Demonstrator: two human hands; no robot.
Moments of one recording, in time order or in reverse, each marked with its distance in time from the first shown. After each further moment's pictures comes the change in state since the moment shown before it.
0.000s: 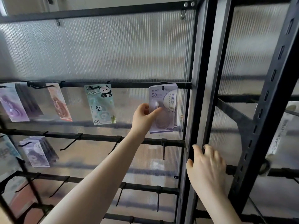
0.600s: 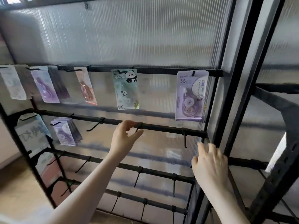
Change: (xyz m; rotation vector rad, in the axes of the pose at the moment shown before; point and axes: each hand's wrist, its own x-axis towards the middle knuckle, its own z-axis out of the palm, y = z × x) left_hand -0.073 -0.078 -0.120 0.396 0.178 0.058; right_hand -0.025 -0.032 0.041 0.047 -0.017 -0.152
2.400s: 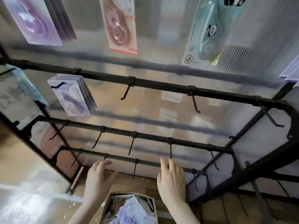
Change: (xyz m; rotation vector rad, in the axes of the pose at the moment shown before) left_hand -0.091 -0.337 -0.128 0.384 -0.173 -0.272; right_hand -0.132 -0.259 0.188 0.071 -0.391 -0.074
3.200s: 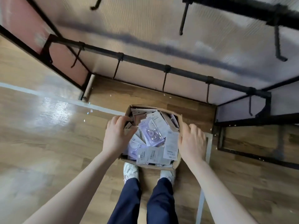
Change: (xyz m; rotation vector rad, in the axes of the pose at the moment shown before) left_hand -0.088 -0.208 0.129 0.101 -0.374 -0.189; right_hand -0.120 -0.015 0.248 -0.058 -0.513 0.073
